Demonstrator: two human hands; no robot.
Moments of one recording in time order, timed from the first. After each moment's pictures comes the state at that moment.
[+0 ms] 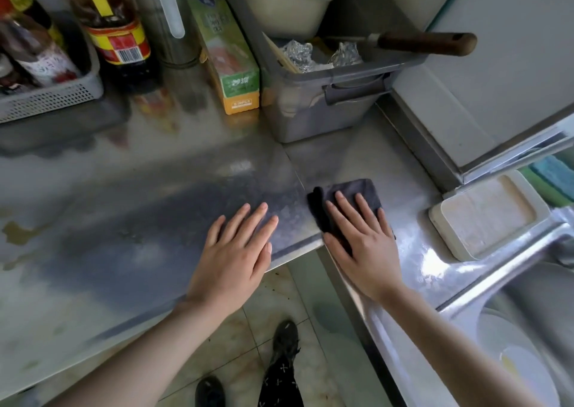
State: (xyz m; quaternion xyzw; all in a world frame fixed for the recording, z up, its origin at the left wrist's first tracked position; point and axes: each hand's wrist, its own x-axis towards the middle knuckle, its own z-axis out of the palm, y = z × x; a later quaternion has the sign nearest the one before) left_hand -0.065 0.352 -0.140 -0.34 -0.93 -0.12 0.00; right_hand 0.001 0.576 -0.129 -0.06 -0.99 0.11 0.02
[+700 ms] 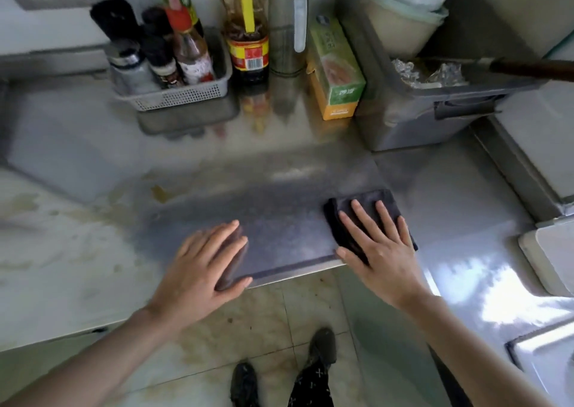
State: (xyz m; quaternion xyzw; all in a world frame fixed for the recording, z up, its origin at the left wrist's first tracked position) left_hand -0.048 0.182 -0.122 -0.31 -0.95 -0.09 0.02; right_hand -0.021 0.495 -0.123 0.02 -1.00 0.06 -0.07
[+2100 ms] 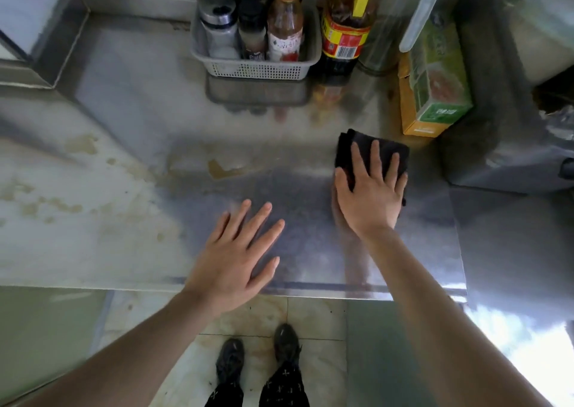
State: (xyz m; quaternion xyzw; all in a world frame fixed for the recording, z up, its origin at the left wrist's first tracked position) left_hand -0.050 0.174 -0.133 -0.18 -0.98 -0.07 -0.07; right_hand -0.166 0.389 -0.125 -0.05 -0.99 0.11 -0.06
